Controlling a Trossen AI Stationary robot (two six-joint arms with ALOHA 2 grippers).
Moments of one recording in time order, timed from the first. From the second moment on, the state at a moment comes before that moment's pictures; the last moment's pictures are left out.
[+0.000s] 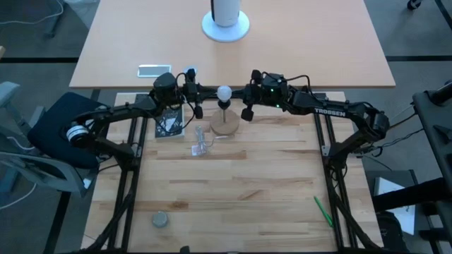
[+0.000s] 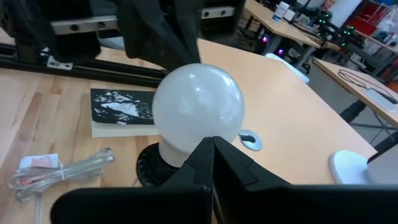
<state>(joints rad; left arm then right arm) 0.64 1.38 0.85 0.48 0.42 0.32 -0.41 1.50 1.17 0.07 -0.04 -0.40</state>
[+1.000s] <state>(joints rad) 0.63 1.35 0.85 0.47 0.31 0.34 -0.44 1.47 1.14 0.06 -0.05 -0.36</state>
